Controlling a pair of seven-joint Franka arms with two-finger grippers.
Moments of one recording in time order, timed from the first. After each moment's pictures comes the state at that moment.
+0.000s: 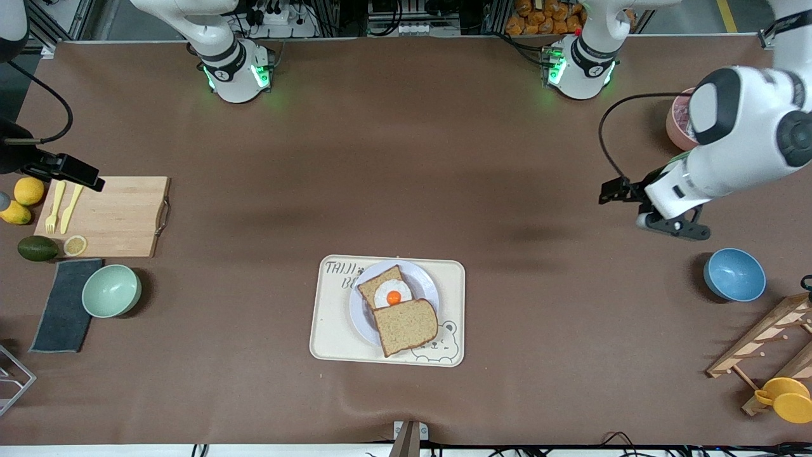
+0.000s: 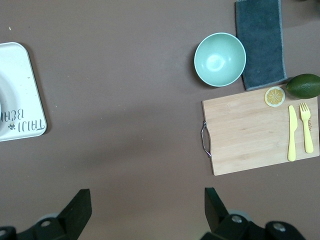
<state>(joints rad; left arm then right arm) -0.05 0.04 -0.02 -1.97 -0.17 1.86 0.15 -0.02 0.05 -0.03 -1.56 0.00 1.53 0.14</state>
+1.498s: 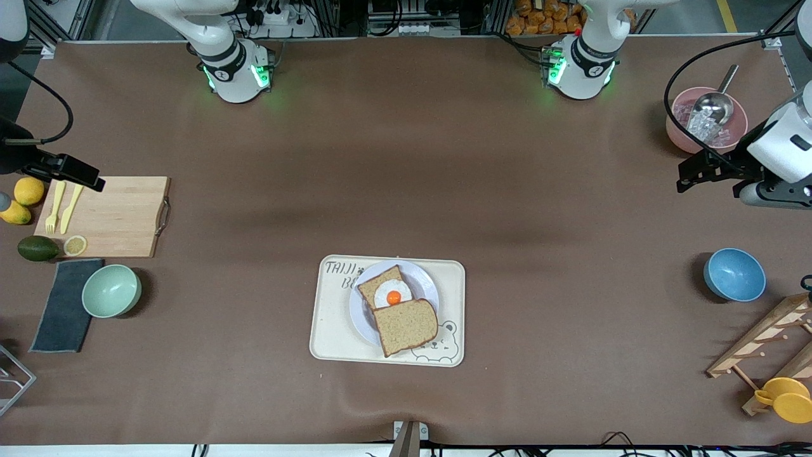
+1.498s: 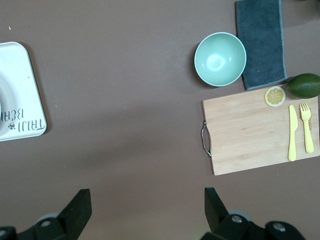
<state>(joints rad) -0.01 0.03 -0.04 -1.63 -0.01 1.67 0.05 -0.02 0.05 -0.03 -1.56 0.00 1.53 0.14</state>
